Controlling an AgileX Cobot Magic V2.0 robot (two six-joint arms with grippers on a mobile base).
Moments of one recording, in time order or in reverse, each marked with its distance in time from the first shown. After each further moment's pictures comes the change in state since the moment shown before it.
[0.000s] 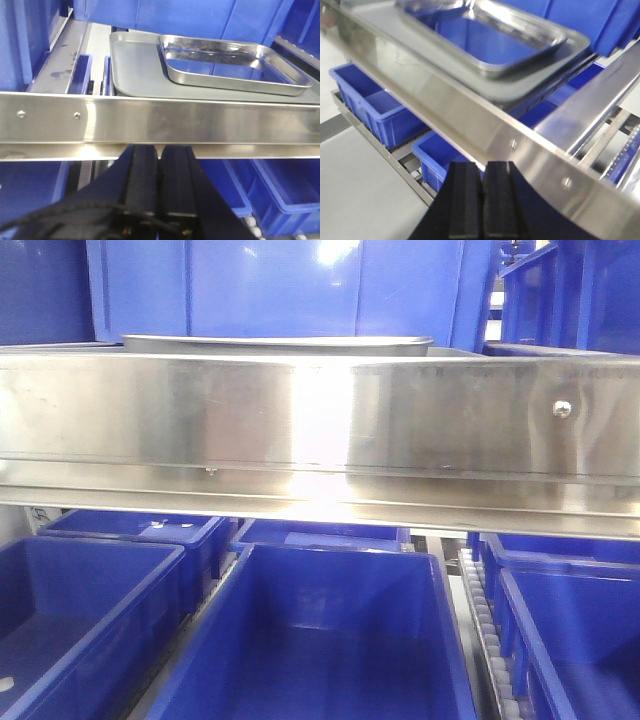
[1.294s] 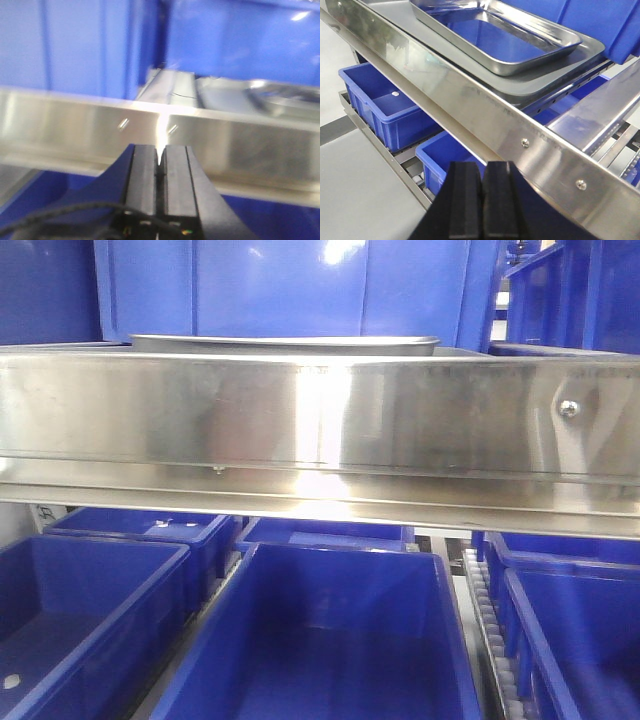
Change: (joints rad) left arm 0.392 -0.305 0.439 -0.169 -0.390 0.267; right arm 0.000 -0.029 0.064 -0.025 -0.073 -0.001
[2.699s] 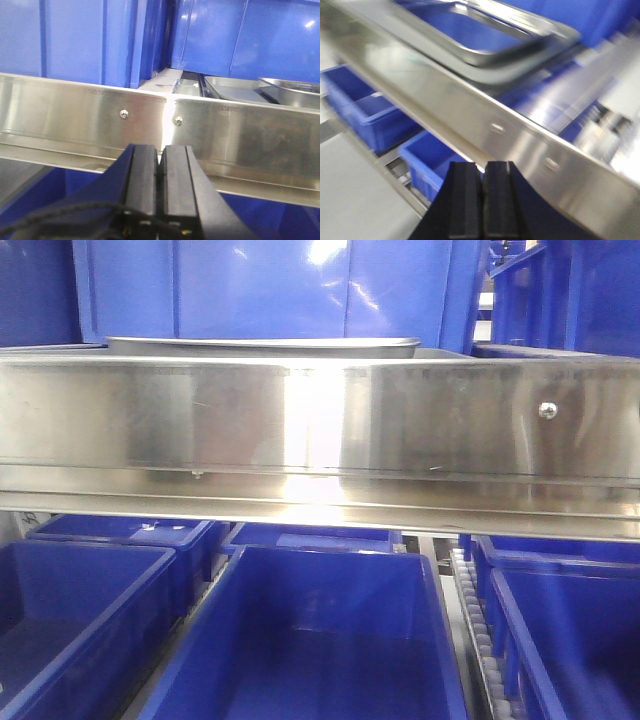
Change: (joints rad) left arm -0.007 -0.008 0.119 -0.004 -0.172 0.001; right arm -0.140 -0.007 0.046 0.063 -0.037 -0.008
